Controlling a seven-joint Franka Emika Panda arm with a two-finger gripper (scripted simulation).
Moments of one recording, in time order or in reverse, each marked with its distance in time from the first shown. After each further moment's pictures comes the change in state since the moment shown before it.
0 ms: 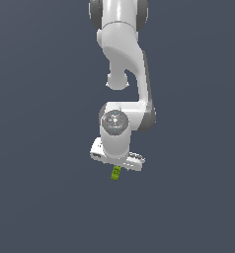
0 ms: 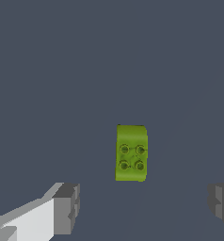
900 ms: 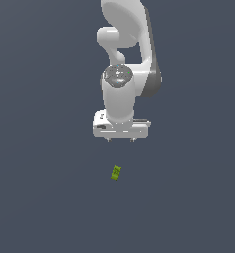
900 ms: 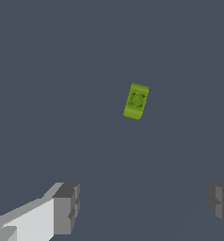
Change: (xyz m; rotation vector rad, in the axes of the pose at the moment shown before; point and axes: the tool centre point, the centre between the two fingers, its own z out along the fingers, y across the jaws) arm -0.074 0.001 -0.086 0.036 -0.011 -0.225
